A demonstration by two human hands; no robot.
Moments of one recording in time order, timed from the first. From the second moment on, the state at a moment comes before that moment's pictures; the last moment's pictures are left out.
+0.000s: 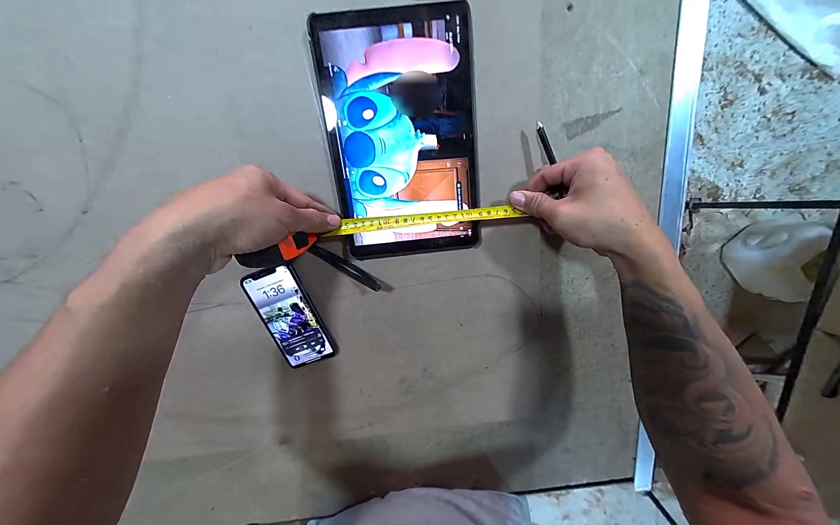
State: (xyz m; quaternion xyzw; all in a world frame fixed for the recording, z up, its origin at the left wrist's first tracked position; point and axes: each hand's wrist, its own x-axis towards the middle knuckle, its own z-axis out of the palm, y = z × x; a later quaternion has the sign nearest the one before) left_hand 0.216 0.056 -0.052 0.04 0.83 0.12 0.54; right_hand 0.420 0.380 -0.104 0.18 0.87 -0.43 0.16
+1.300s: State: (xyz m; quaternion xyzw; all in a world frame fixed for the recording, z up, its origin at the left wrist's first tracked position) left_hand 0.227 0.050 -0.052 0.03 0.83 0.14 0.54; right_hand 0.431 0.374 -0.106 0.16 0.88 -0.42 0.14
